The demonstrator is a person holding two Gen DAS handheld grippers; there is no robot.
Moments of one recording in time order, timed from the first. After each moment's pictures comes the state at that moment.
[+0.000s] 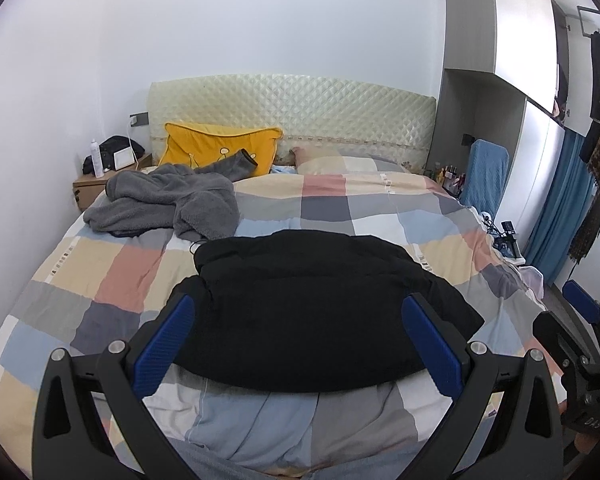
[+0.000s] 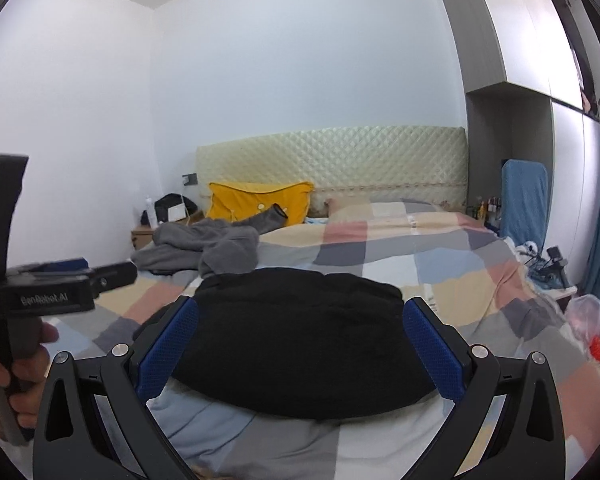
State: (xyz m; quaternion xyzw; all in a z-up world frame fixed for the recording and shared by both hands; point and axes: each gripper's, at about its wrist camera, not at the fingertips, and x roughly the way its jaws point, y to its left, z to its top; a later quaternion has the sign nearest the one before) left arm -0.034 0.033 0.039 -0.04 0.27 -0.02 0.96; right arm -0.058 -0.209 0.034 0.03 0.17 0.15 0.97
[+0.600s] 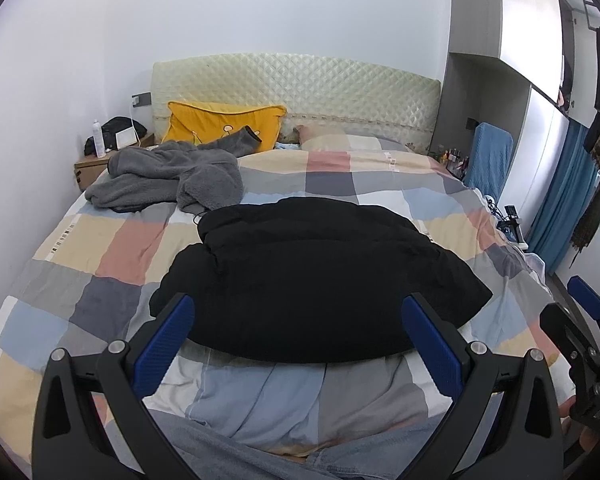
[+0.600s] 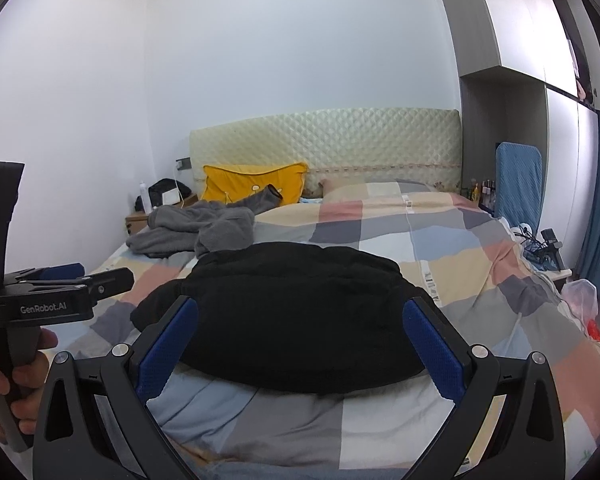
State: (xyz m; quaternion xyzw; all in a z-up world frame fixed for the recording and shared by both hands) left arm -0.046 0.042 0.010 -0.04 0.30 -0.02 0.95; right arm -0.069 -0.202 0.012 0.02 0.20 0.13 0.97
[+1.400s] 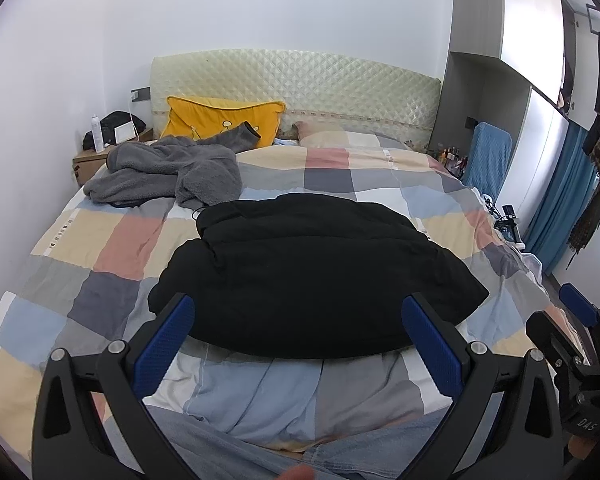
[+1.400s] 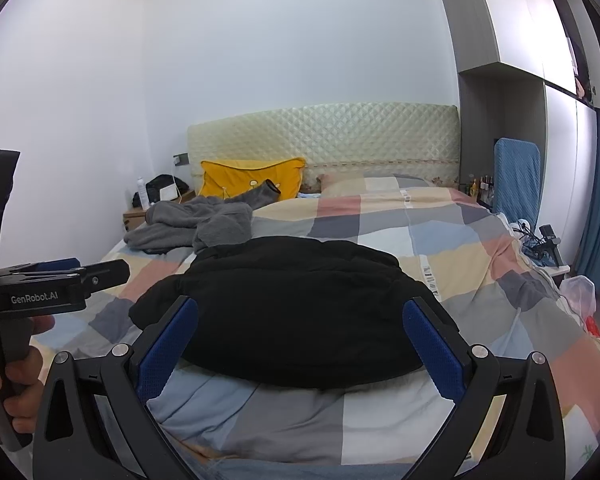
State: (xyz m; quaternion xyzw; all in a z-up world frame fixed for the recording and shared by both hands) left arm -0.048 0.040 0.011 -0.04 0.31 -0.03 0.95; right arm -0.069 -0.197 0.007 0.02 0.21 0.13 0.97
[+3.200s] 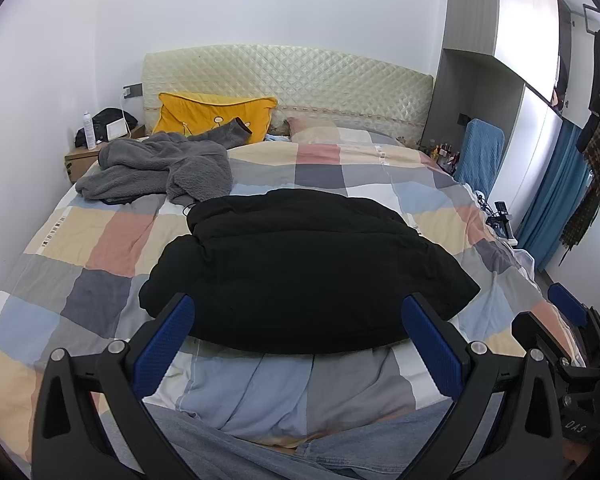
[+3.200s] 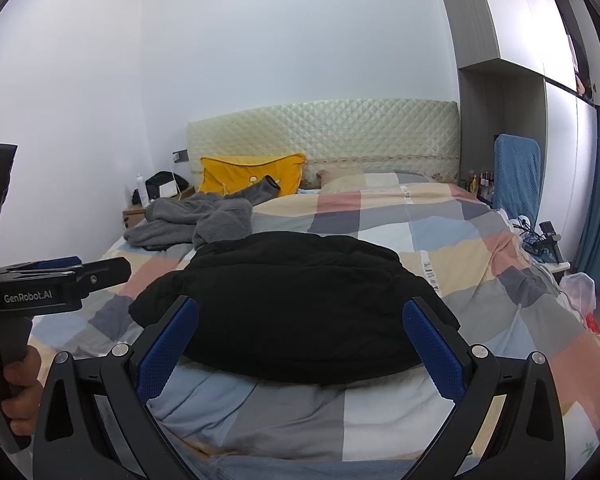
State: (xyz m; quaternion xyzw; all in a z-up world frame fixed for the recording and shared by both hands) left arm -0.049 0.031 0.010 -0.05 0.31 -0.04 0.95; right arm -0.068 -0.200 0.004 0.02 0.22 0.13 0.97
